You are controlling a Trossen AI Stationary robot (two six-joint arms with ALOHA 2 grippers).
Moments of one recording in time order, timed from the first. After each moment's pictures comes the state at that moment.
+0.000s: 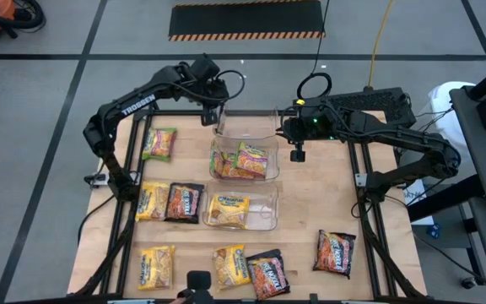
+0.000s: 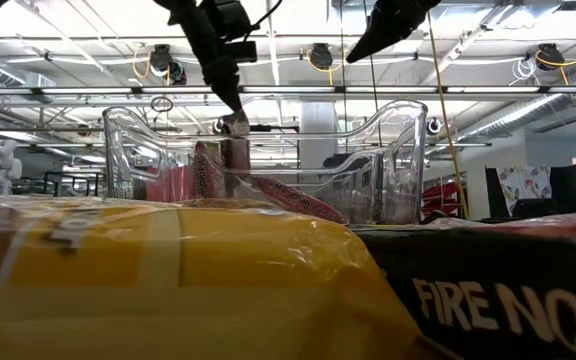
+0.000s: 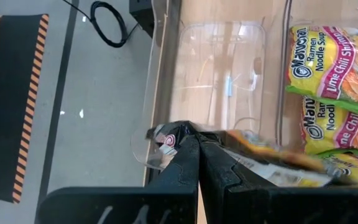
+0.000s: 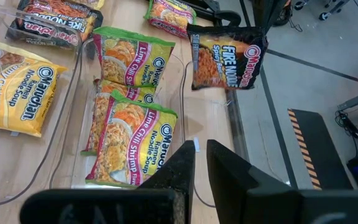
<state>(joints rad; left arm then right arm) 0.65 1.74 1.76 -0.99 0.06 0.60 -0.30 1.27 1.25 -0.62 0.05 -0.43</state>
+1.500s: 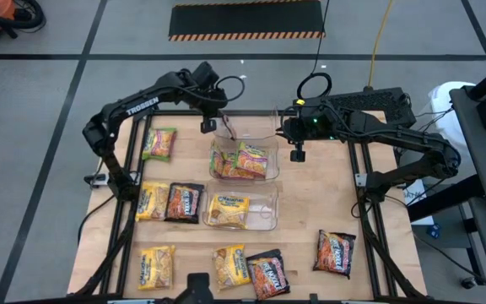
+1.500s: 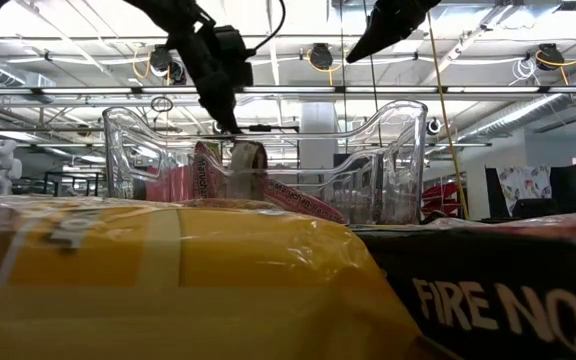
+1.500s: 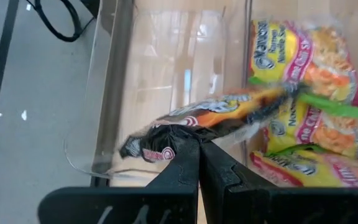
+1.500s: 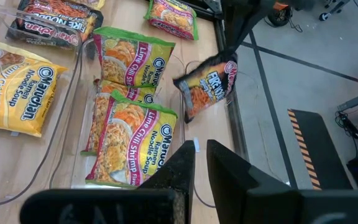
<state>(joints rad) 0.69 1.74 1.60 -0.93 0.23 0.58 -0.30 1.27 1.25 -0.62 0.05 -0.43</state>
